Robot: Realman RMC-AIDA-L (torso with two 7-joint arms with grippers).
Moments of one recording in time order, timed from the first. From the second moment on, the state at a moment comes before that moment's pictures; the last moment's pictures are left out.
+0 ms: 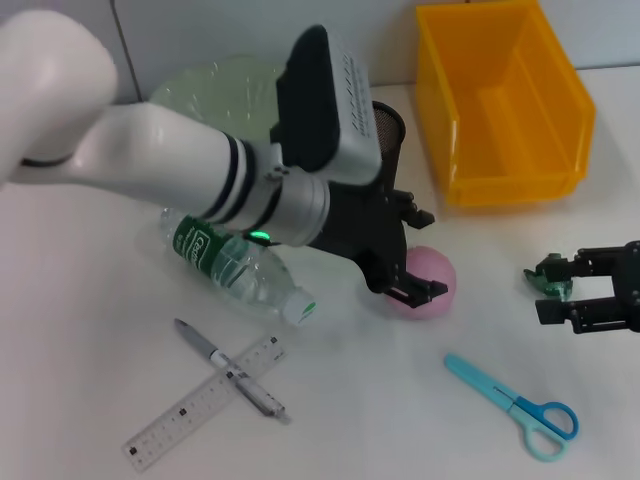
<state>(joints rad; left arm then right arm) -0.97 -2.08 1.72 0.61 1.69 0.98 -1.48 0.45 1.92 -0.51 -0.73 -2.23 -1.79 1.50</state>
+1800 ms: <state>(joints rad) -0.77 -2.08 1.86 0.81 1.54 0.82 -1.51 0.46 1.92 -0.51 -0.73 -2.24 -1.78 1.50</state>
